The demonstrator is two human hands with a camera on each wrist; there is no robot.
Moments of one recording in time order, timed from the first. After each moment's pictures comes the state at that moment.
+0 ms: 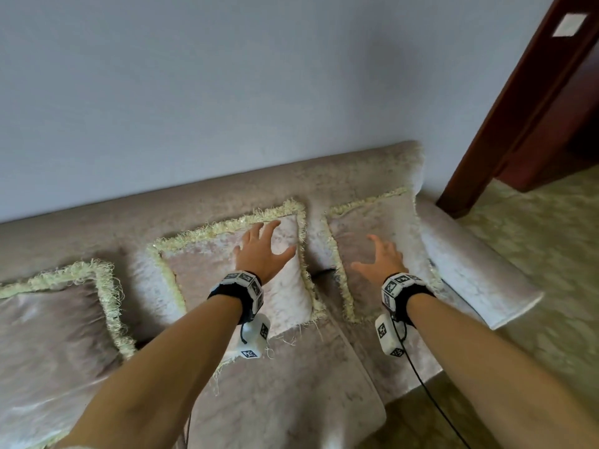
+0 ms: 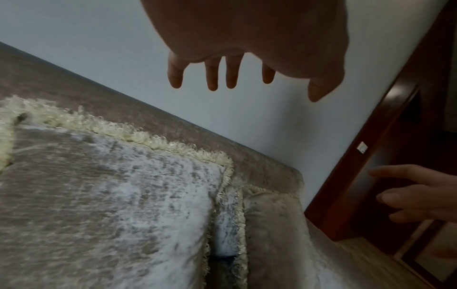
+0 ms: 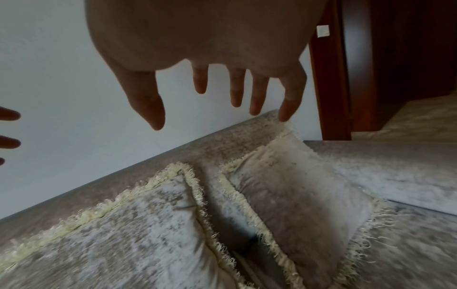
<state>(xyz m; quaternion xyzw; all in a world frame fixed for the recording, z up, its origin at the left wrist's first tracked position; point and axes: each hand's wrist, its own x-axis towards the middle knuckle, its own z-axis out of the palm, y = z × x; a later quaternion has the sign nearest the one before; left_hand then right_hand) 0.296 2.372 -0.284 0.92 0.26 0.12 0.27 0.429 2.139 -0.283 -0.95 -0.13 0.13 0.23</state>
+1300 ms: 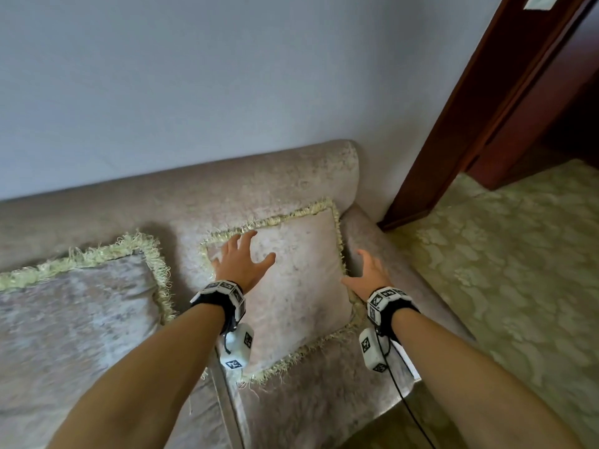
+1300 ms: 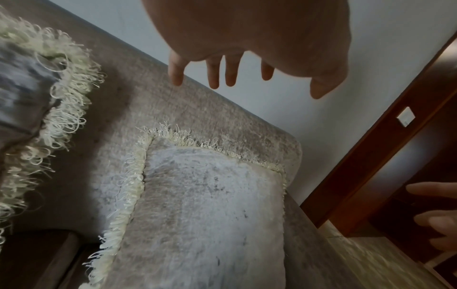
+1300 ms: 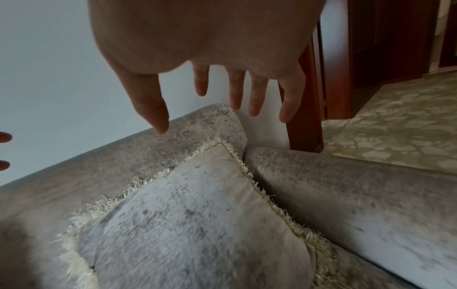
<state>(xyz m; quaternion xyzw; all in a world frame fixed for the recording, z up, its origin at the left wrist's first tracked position) 0.685 2.197 -0.352 0.90 0.32 0.06 0.30 0.812 1.949 -0.345 -0.95 -0.10 0.20 0.22</state>
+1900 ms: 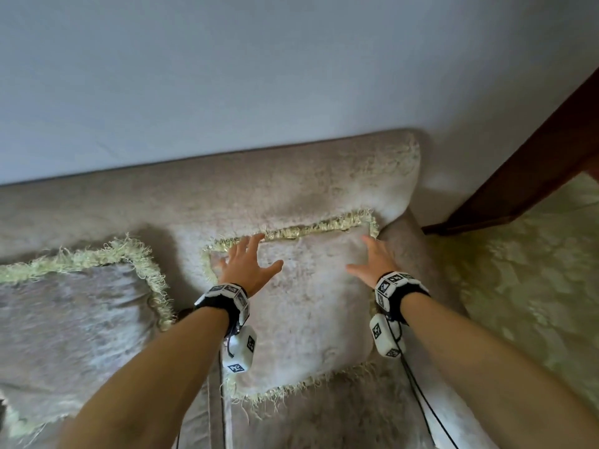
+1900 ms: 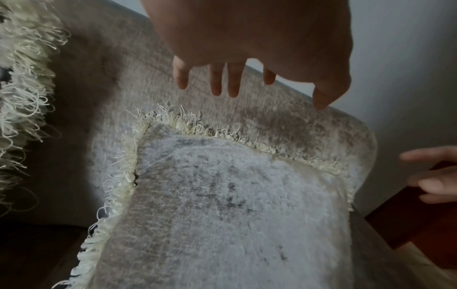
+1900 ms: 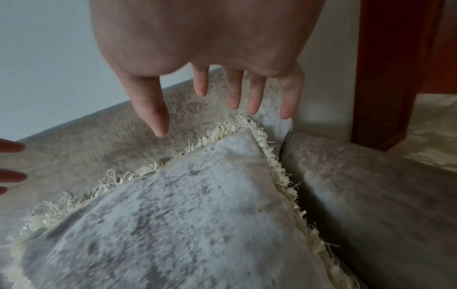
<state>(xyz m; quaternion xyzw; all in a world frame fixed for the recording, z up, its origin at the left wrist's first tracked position) 0.802 2.244 -0.412 0.88 0.41 -0.03 0.24 1.003 2.044 -0.399 -0.91 -0.23 0.29 0.17</state>
